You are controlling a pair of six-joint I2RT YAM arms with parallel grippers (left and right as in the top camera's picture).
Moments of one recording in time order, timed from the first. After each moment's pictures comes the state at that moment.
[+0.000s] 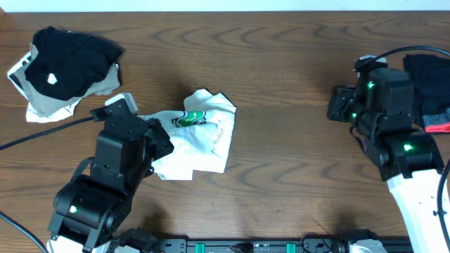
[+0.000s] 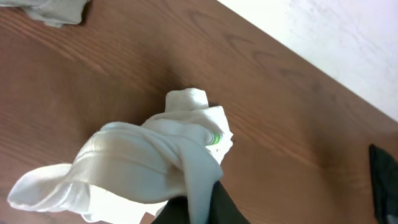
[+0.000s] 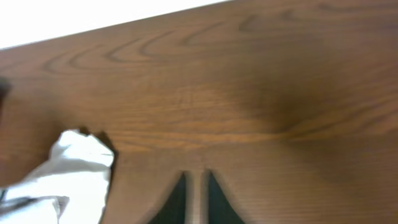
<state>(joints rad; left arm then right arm) -0.39 0.88 1.12 -0.95 -0.17 -0.76 0.13 1.14 1.12 -0.68 -0.07 0.32</state>
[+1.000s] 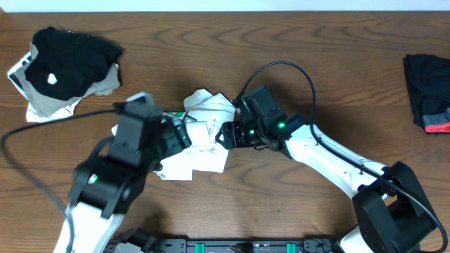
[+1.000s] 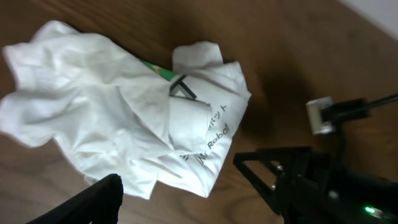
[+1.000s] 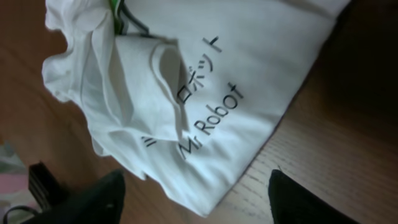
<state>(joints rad) -0.39 1.04 1.12 -0.99 -0.06 -0.71 0.63 1.70 1.05 -0.35 -0.40 0.58</state>
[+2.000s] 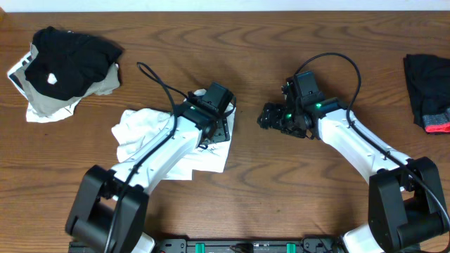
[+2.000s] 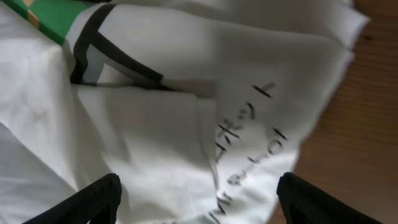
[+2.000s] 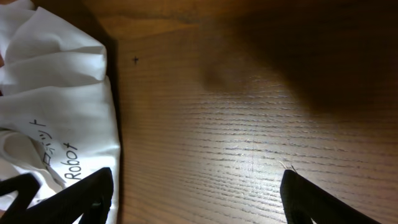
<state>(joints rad) -0.54 1.68 1.11 -0.77 -0.14 -0.69 0.35 1.70 1.05 -0.52 -0.28 0.58</state>
